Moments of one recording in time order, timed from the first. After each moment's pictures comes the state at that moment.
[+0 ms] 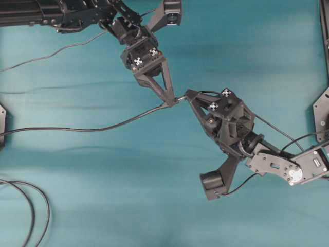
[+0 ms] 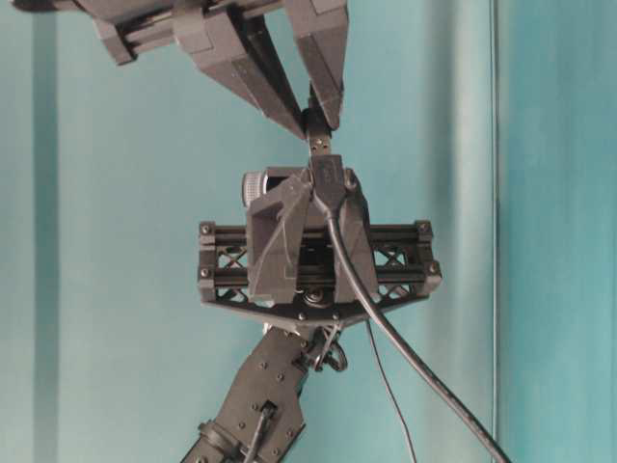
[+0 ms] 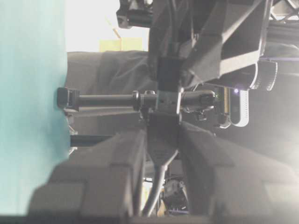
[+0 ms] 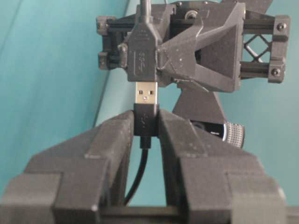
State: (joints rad) left arm 0.47 0.41 0.18 -1.54 1.42 0.69; right arm 0.44 -0.07 0.67 -1.55 1.02 0.57
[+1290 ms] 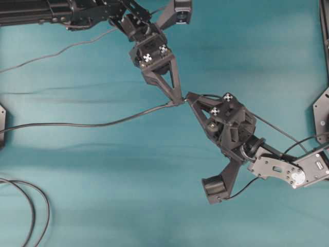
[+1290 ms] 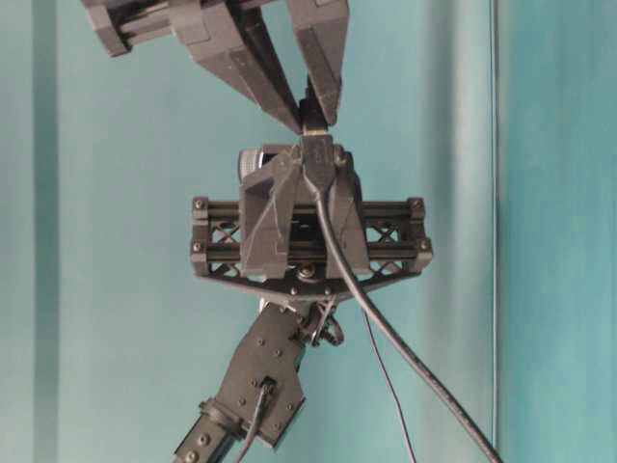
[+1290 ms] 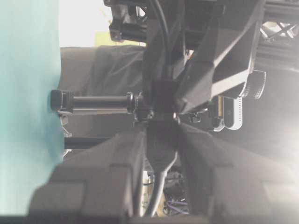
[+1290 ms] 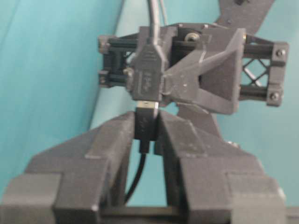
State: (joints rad) left arm 0.46 0.46 0.08 -1.54 1.43 0.63; right arm 0.46 -0.08 0.68 -1.56 1.00 0.57
